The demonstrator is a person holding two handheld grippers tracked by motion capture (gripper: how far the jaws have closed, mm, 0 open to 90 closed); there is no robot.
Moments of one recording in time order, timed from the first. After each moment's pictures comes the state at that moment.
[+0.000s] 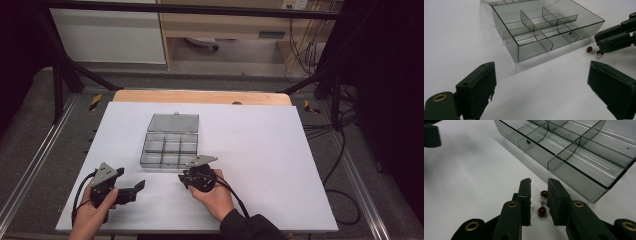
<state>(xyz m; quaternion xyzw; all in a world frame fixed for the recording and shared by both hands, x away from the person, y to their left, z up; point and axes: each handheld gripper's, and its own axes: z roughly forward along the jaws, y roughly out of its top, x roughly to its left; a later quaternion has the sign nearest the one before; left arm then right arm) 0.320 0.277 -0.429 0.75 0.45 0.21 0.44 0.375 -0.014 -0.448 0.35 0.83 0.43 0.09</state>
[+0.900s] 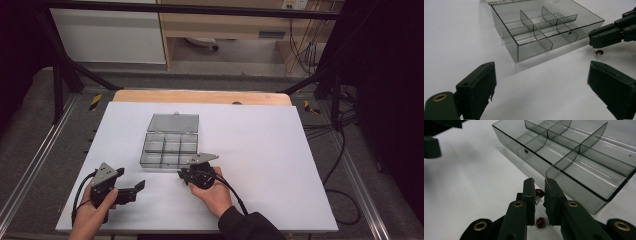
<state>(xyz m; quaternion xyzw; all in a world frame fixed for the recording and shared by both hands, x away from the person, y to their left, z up) 0.320 0.277 -0.429 0.75 0.45 0.21 0.44 0.383 -0.015 -0.448 0.34 0.81 0.46 0.08</state>
